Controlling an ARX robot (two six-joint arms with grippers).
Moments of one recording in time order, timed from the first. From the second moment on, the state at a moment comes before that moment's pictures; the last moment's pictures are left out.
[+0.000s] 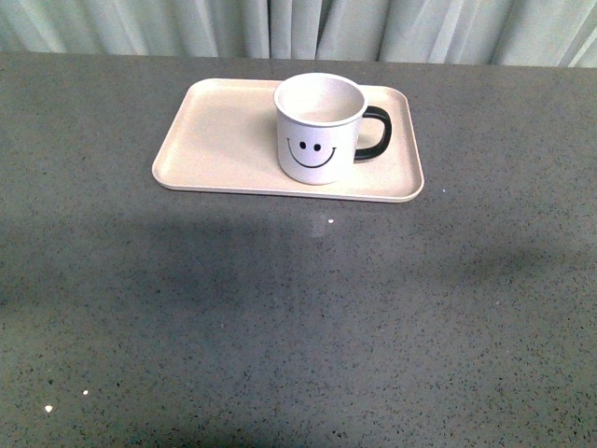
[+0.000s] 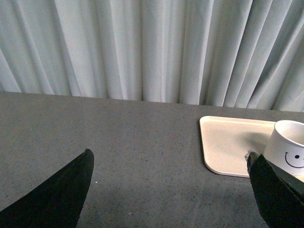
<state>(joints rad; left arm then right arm) 0.00 0.02 0.01 0.00 0.00 -0.01 0.00 0.70 0.02 0.68 0.00 -0.01</state>
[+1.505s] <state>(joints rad) 0.00 0.02 0.01 0.00 0.00 -0.01 0.00 0.01 0.02 0.00 0.00 -0.01</state>
